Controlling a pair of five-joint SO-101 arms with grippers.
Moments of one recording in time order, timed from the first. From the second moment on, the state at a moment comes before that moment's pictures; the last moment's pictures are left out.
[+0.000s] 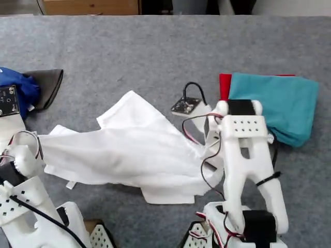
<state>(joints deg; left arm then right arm) -36.4 -61.1 44.0 74.3 -17.3 -0.5 -21.5 30.4 98.5 53.1</state>
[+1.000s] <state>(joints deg) -36.4 -61.1 44.0 74.3 -17.4 -19.2 35.6 -14.2 83.1 31.5</state>
